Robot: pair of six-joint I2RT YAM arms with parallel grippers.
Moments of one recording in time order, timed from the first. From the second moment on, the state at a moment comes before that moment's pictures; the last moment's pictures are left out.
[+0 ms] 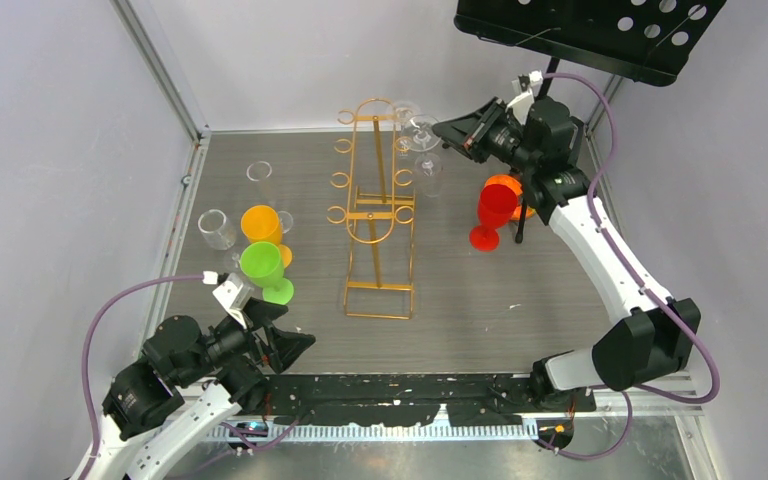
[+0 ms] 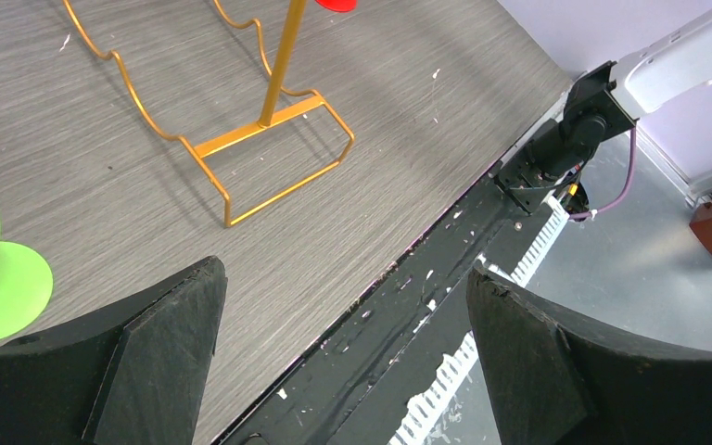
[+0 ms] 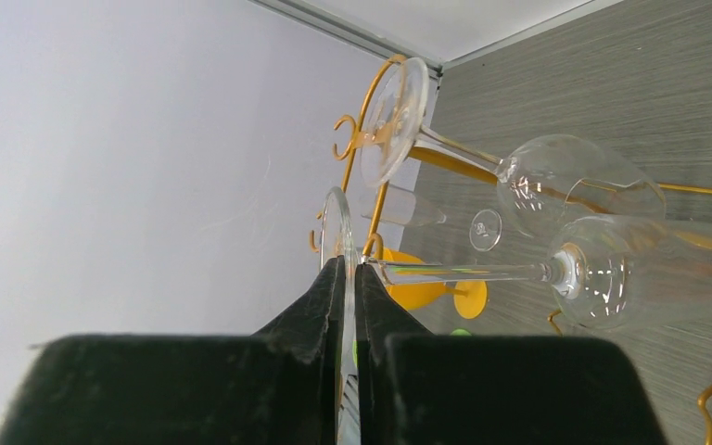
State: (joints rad) left arm -0.76 0.11 0.73 -0.86 0.15 -0.37; right arm 0.28 1.40 1.36 -0.03 -0.46 1.05
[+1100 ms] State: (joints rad) left arm -0.76 0.11 0.77 -0.88 0.09 -0.50; right arm 0.27 0.72 0.97 -0.28 -0.57 0.85
